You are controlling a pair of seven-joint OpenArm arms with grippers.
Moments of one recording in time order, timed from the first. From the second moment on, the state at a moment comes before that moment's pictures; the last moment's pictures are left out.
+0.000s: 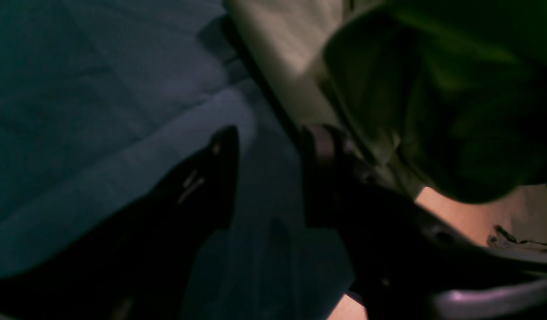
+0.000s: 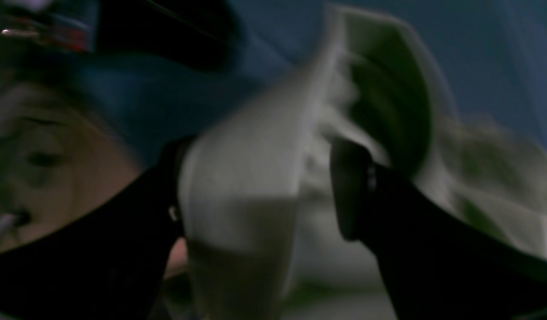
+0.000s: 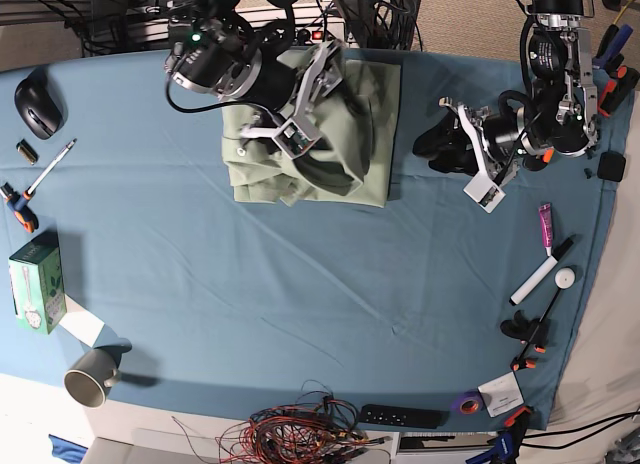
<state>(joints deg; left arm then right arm) 9.3 -16.1 -7.9 98.1 -52.0 -42.0 64.3 -22.4 -1.5 -5.0 123.8 12.0 35.3 -60.0</state>
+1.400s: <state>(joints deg) 11.2 -16.0 -7.7 97.3 -48.5 -39.0 65.1 -14.1 0.2 -4.4 122.2 -5.8 20.0 -48.2</state>
